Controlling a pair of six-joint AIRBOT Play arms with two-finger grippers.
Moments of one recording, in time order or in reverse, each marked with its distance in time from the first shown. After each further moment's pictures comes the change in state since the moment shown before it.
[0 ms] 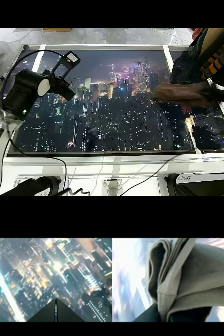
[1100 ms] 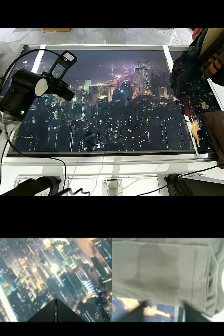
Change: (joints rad) left arm 0.003 0.003 0.000 -0.026 -0.026 -0.062; right arm -0.432 0.111 -0.056 -0.601 0.111 0.505
